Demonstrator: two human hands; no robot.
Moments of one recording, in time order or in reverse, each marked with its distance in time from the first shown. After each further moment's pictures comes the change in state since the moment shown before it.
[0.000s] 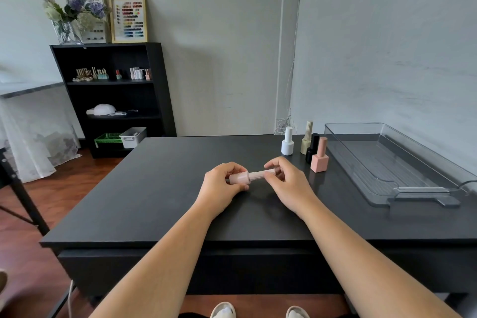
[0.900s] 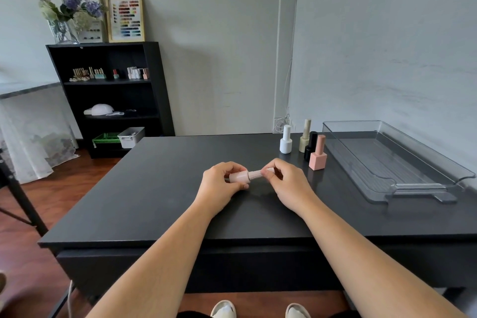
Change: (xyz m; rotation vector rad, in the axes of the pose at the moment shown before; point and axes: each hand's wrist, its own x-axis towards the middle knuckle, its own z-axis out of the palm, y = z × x) left_hand 0.000 0.001 0.000 0.017 0.001 0.022; right_hand -0.002 -0.004 -0.003 -0.086 -0.026 -0.018
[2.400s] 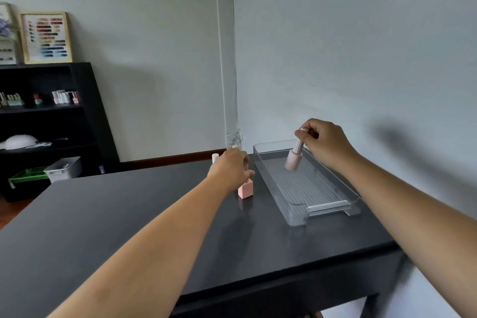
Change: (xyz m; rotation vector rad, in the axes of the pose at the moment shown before) left_hand 0.099 0.144 0.121 0.533 -0.250 0.232; right_hand 0.046 0.041 -0.243 -0.243 0.326 -0.005
